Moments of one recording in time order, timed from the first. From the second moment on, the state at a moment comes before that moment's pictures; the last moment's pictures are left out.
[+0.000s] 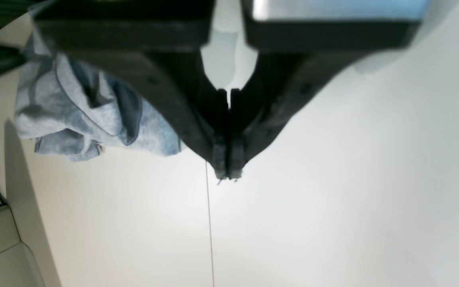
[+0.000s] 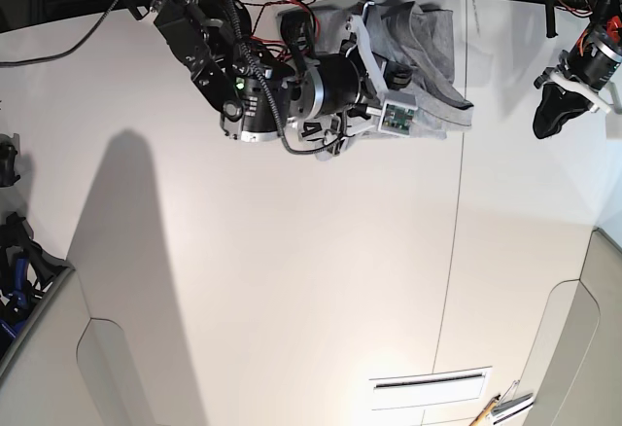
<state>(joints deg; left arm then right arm) 20.5 -12.1 -46.0 98.6 -53.7 -34.8 54.3 5.3 3.6 -40.9 105.1 29.4 34.7 -70.8</state>
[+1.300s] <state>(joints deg) 20.6 -10.4 -46.0 98.6 -53.4 -34.8 55.4 3.9 2.1 -9.6 80.1 13.7 9.2 -53.0</state>
